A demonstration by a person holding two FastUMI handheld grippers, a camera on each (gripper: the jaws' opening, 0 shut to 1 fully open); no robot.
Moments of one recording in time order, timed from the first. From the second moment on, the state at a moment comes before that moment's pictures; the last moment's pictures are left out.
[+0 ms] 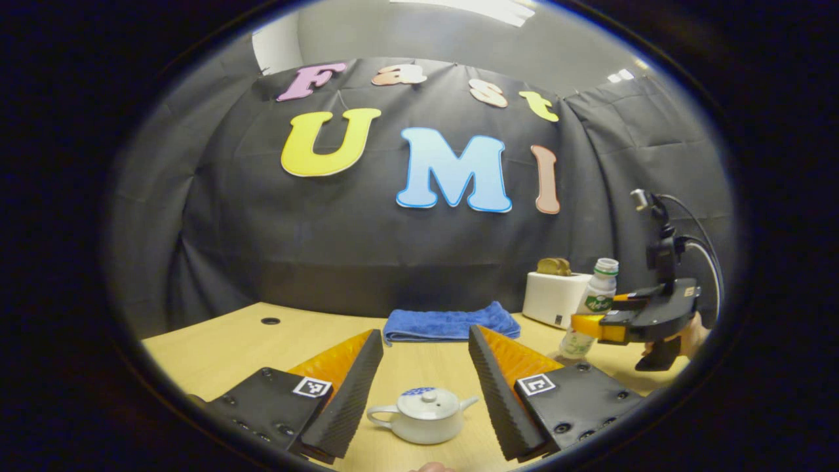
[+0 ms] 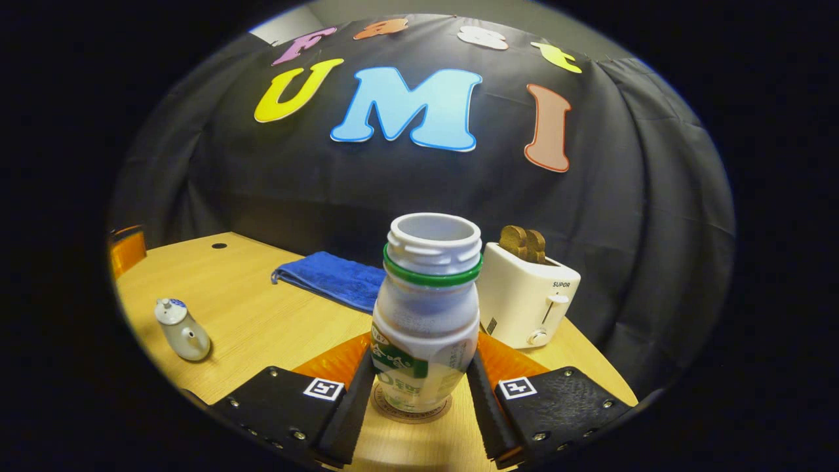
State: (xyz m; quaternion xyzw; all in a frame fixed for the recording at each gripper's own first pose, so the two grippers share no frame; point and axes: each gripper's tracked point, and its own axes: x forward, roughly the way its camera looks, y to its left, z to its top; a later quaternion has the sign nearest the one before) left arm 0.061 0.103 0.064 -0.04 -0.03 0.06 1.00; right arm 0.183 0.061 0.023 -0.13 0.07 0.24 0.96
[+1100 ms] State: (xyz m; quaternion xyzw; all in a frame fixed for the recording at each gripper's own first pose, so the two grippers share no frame) left arm 0.057 0.112 0.064 -0.07 -0.03 0.06 1.00; right arm 0.197 0.072 0.022 -0.10 0.09 0.24 0.96
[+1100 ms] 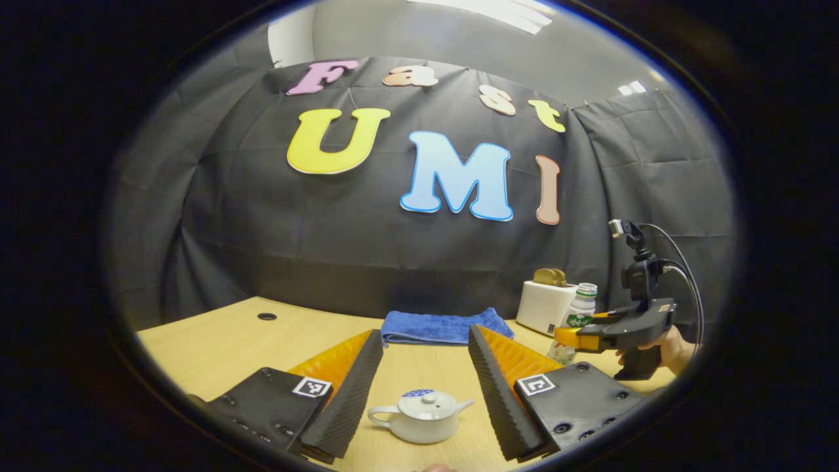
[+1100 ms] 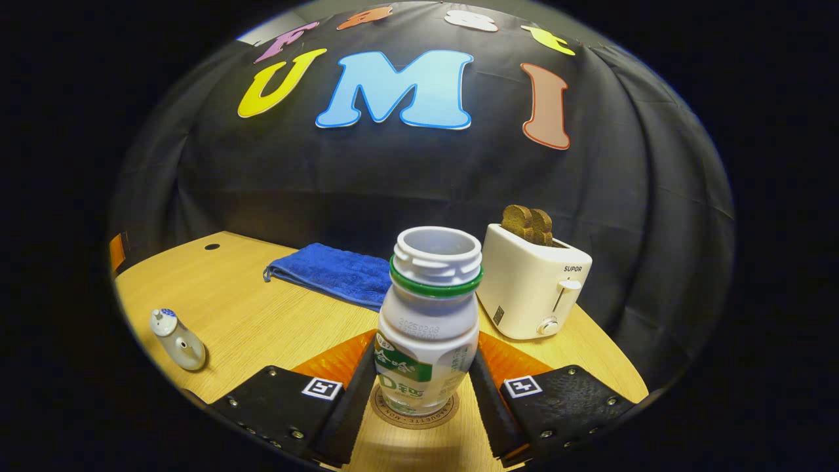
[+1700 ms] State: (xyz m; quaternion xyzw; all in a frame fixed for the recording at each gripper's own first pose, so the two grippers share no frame) left arm 0.054 0.108 0.062 -0.06 -0.02 0.05 1.00; right arm 0.196 0.061 0.049 -0.09 0.05 0.22 0.97
